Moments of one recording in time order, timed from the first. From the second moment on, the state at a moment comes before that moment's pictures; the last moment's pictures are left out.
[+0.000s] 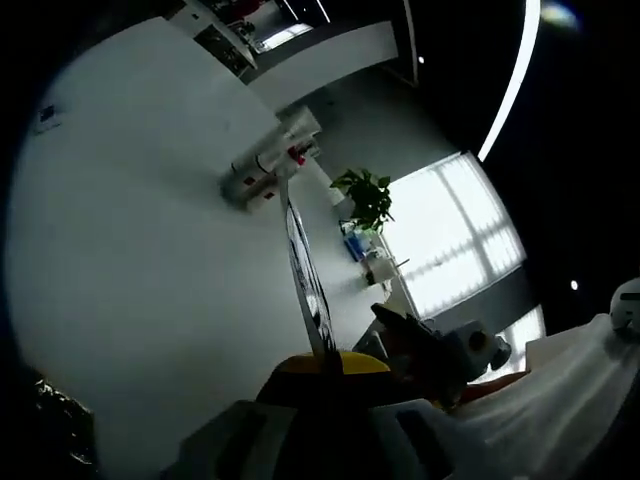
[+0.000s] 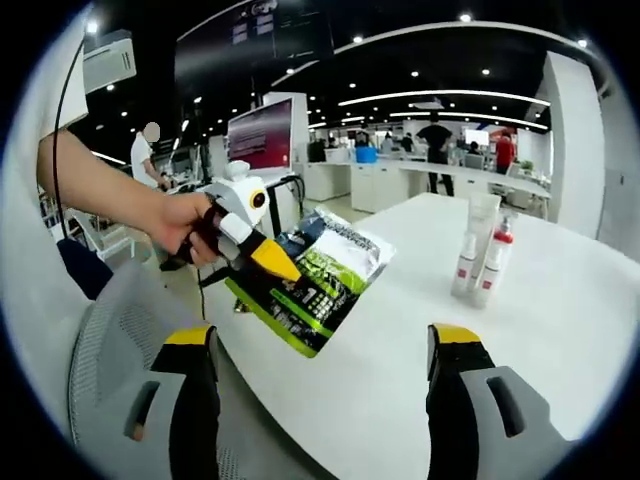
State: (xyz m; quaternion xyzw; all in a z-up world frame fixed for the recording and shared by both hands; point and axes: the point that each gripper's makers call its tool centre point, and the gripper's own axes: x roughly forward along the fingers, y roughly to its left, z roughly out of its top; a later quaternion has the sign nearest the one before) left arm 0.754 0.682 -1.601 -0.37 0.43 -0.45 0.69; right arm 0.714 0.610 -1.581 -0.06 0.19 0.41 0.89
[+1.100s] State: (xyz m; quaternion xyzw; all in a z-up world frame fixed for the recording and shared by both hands) left arm 0.870 0.679 -1.627 -0.37 0.47 -0.40 0.70; right arm 0.713 0.612 -1.596 -0.12 0.20 0.41 0.88
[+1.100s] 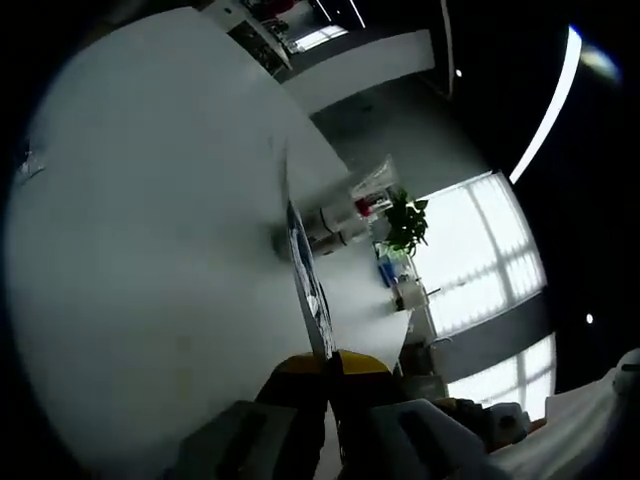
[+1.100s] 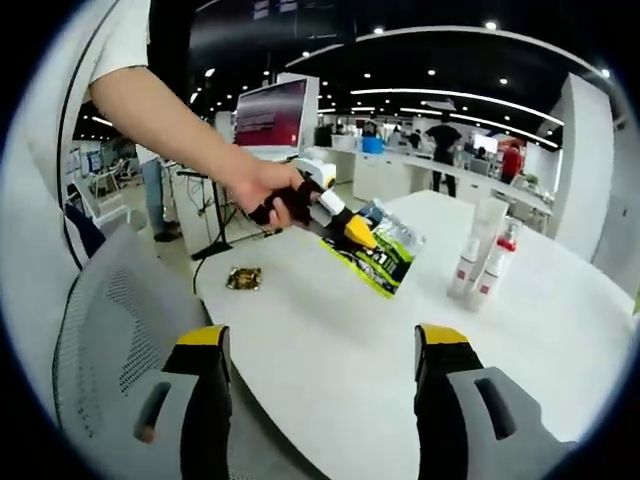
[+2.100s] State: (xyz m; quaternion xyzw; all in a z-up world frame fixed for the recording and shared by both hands) left arm 0.957 0.657 -1.665 -0.31 0.52 -0.41 0.69; right arm 0.712 0.607 -1.612 -0.14 0.23 0.40 0.87
